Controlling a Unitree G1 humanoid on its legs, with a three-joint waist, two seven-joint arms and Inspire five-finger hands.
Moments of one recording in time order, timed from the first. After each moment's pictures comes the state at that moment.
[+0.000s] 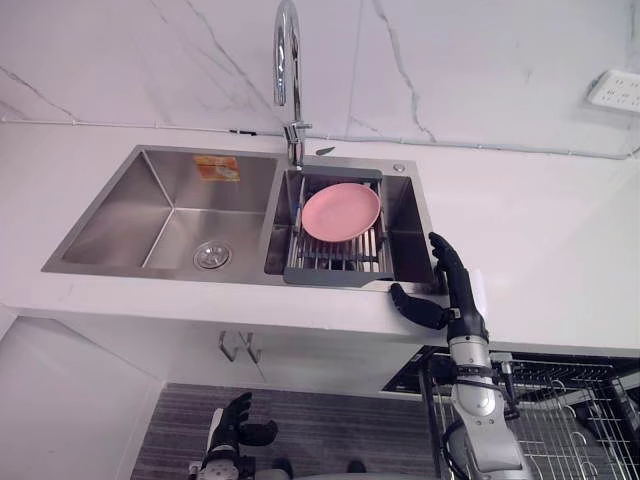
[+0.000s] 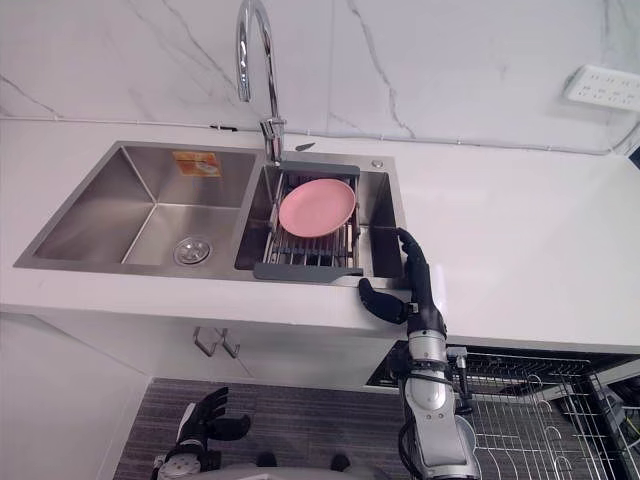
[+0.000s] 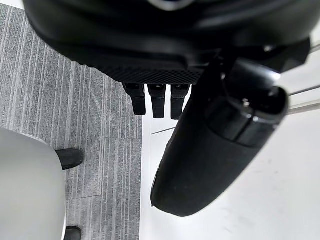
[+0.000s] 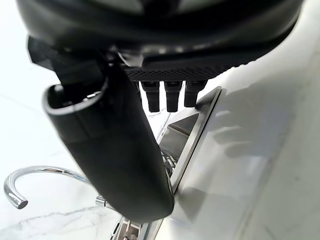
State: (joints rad) left arm 0.13 0.07 0.07 0.92 0.10 -0.14 0.13; right arm 0.21 -0.08 0.00 -0.08 -0.30 -0.16 -0.22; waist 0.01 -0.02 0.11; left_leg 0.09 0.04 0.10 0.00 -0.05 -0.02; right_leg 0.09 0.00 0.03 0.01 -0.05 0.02
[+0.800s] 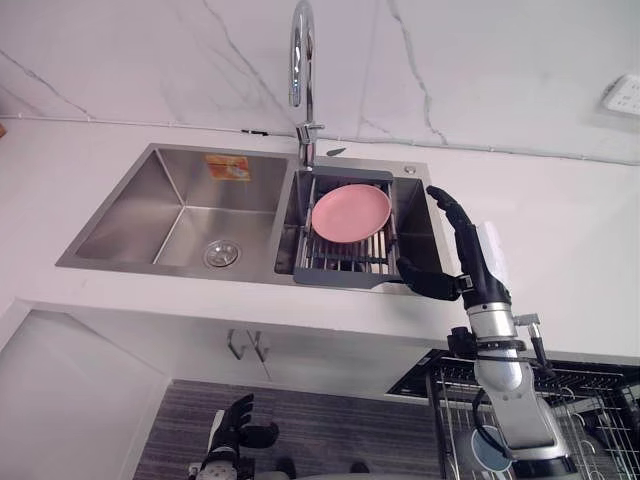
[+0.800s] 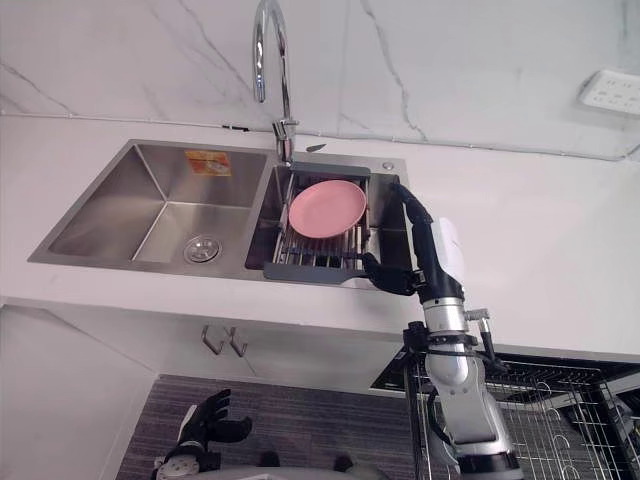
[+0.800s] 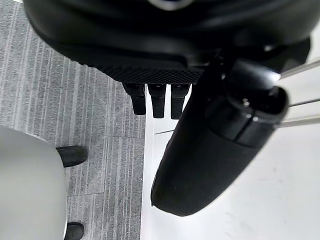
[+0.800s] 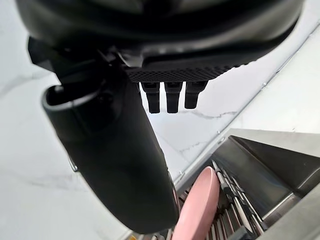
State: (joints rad) left arm 0.13 0.07 0.07 0.94 0.10 -0.14 0.10; right arm 0.03 -0.35 0.03 -0.13 -0.41 -0.16 -0.20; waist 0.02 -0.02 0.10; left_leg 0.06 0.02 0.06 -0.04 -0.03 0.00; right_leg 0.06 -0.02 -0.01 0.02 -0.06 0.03
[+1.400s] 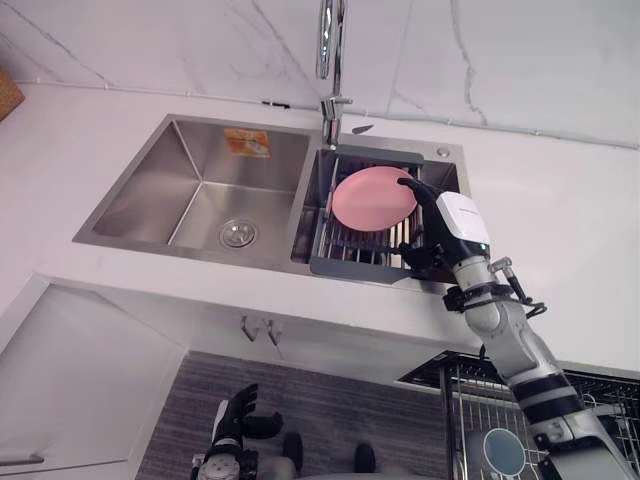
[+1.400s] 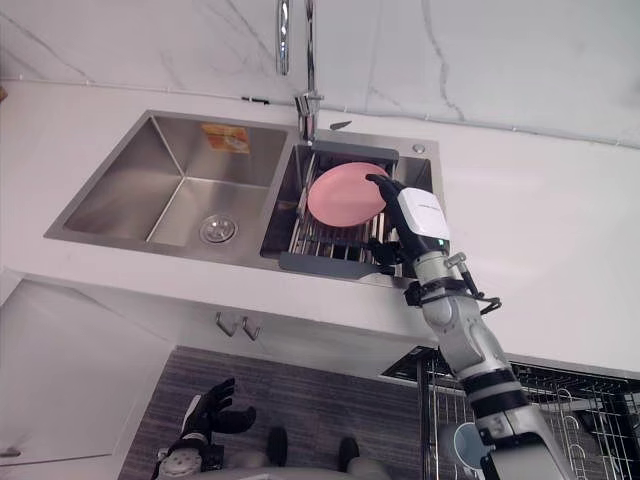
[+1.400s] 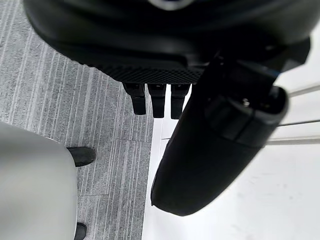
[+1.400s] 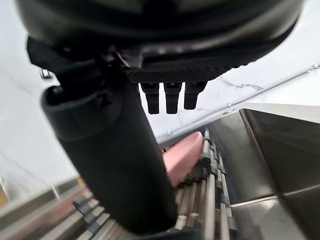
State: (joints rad) left arm 0.13 0.07 0.04 0.88 0.07 -0.16 0.10; right arm -0.34 -0.53 0.19 0.24 -0.64 -0.11 -0.20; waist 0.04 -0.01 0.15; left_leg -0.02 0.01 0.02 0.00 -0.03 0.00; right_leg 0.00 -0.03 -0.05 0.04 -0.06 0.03
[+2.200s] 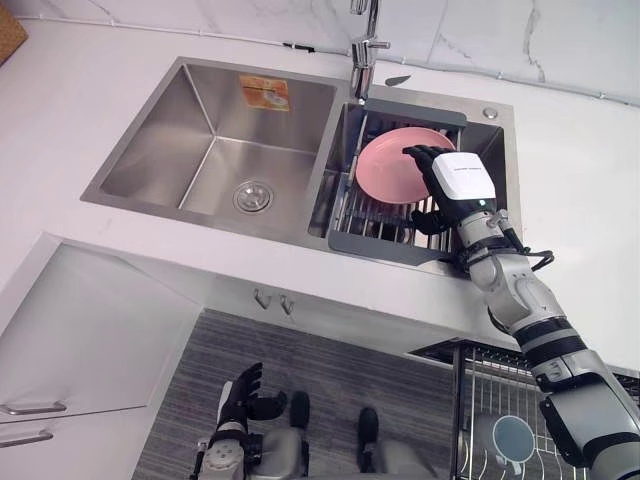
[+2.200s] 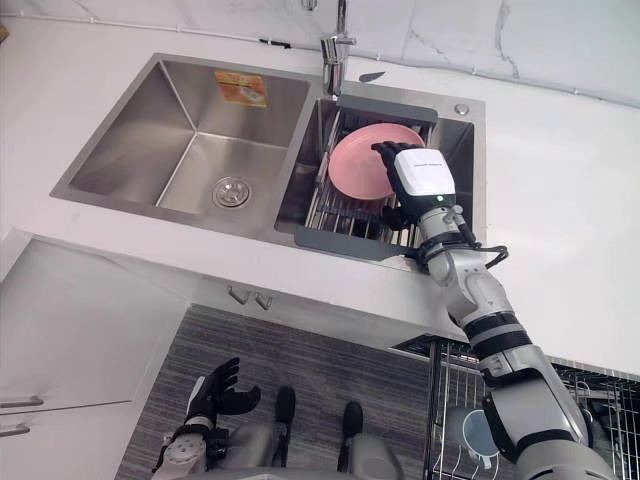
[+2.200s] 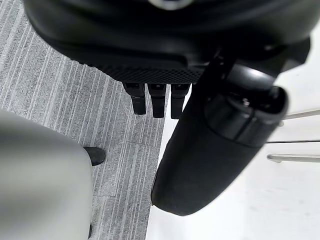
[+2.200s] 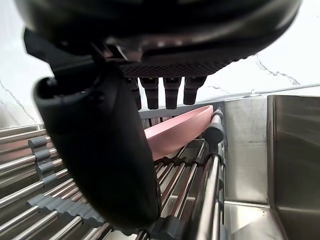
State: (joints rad) left arm 0.11 0.07 0.01 0.82 0.03 -0.18 0.11; right arm -0.61 -0.59 0.28 0.43 -0.80 -0.04 -0.23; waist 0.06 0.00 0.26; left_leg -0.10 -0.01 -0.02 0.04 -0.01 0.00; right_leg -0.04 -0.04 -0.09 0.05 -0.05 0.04
